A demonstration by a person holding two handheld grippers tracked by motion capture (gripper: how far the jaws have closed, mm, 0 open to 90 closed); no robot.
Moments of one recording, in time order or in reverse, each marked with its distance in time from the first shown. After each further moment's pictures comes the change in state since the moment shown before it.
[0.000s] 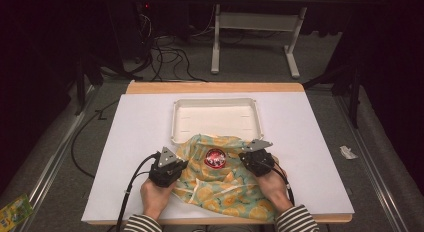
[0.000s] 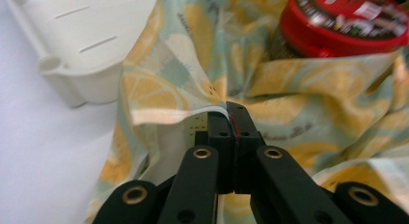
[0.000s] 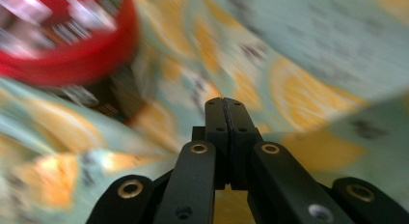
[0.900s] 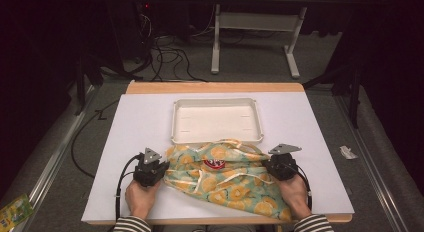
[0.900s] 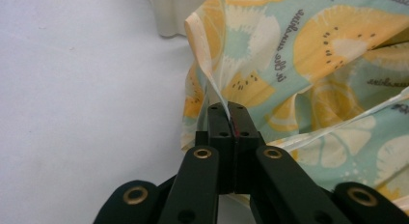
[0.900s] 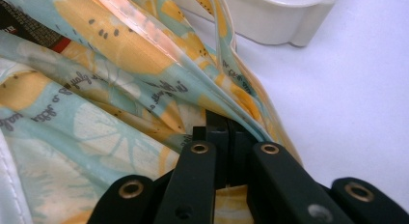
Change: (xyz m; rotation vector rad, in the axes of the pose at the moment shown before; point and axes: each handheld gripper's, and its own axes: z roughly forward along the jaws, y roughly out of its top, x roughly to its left) left arm 0.039 -0.023 -0.009 0.083 0.114 -0.116; right arm -0.046 -0.051 -0.018 0.008 0.001 0.155
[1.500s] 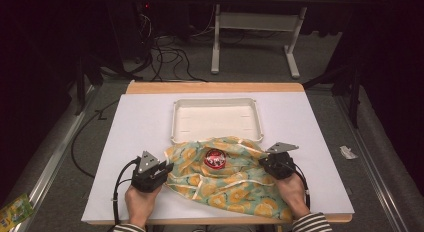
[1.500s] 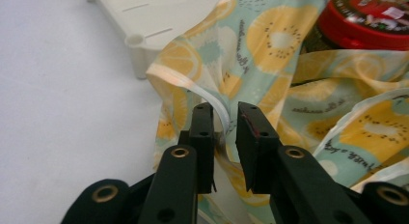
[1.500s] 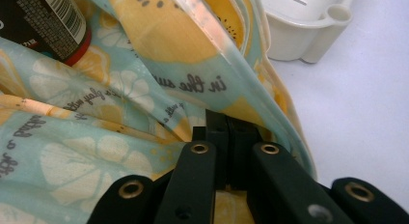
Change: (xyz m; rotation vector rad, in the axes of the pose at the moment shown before) left arm -0.021 0.002 -0.033 -0.143 -0.048 0.049; right arm 0.005 0.008 0.000 -0.008 0.012 -0.033
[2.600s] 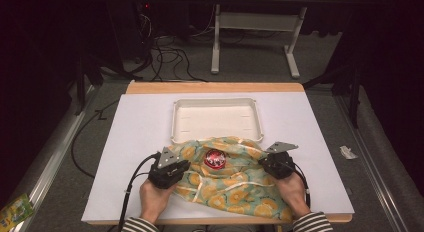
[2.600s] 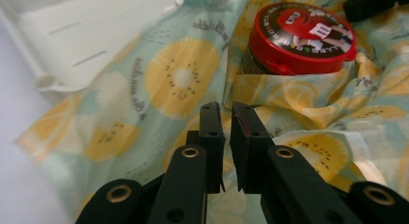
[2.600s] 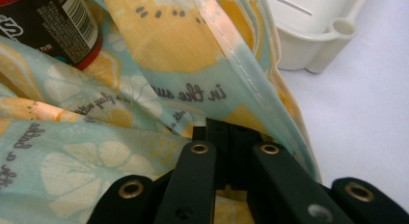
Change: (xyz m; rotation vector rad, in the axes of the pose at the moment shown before) left arm -0.028 0.025 0.032 0.064 -0.113 0.077; right arm 0.002 0.004 -0.003 -0.004 0.016 -0.024
